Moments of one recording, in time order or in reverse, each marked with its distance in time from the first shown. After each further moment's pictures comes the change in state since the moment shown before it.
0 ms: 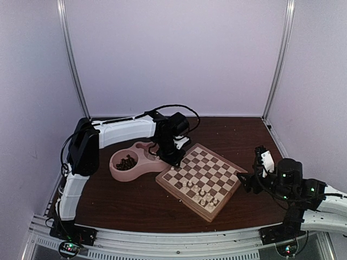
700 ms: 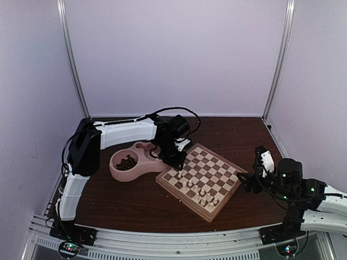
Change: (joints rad) left arm -0.008 0.003 -0.049 0.076 0.040 -0.020; right arm 0.000 0.000 0.000 0.000 0.000 0.000
